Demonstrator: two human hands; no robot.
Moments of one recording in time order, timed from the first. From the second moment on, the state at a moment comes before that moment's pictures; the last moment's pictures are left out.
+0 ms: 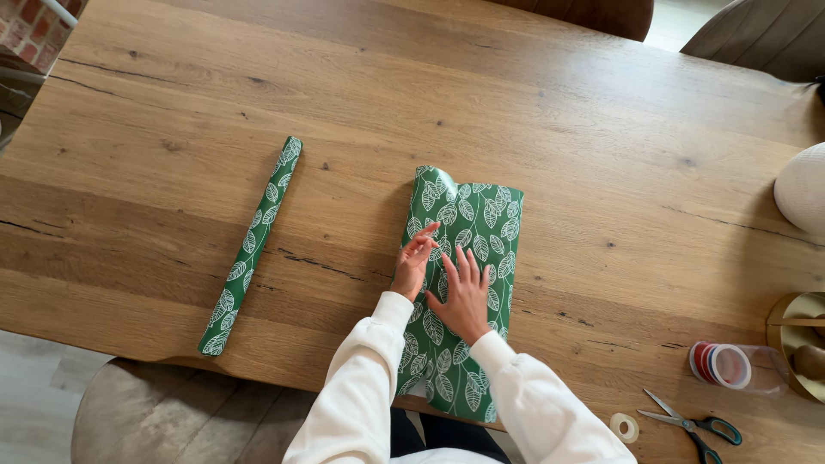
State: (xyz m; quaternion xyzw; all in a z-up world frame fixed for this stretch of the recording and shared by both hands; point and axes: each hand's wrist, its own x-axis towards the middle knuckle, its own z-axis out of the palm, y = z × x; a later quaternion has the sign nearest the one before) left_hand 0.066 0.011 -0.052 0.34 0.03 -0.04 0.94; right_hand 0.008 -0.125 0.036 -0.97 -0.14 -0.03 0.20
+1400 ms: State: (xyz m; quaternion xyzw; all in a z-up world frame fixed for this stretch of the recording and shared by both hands) left_hand -0.097 0.032 0.018 0.96 -0.01 0.17 0.21; right_hand -0.013 -0.198 0.009 -0.96 -0.16 0.01 0.21
